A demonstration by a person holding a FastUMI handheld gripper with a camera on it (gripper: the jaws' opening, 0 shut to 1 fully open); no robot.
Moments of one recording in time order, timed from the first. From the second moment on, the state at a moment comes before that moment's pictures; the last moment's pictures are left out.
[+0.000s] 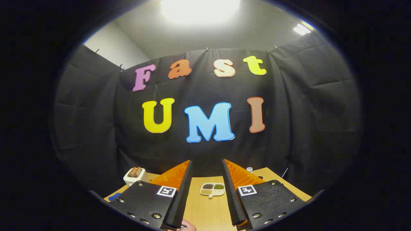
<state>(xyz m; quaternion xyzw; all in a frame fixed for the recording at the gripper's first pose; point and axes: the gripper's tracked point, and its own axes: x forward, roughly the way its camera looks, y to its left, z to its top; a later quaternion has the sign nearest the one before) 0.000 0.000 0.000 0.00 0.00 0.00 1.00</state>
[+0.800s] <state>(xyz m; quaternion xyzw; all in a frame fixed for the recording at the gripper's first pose) 0.003 0.056 -0.124 0.02 0.16 0.05 0.99</state>
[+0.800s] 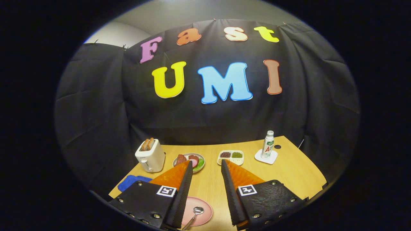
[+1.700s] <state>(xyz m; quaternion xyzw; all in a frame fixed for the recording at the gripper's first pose) -0.053 0.111 -0.360 0.08 0.49 0.07 0.86</state>
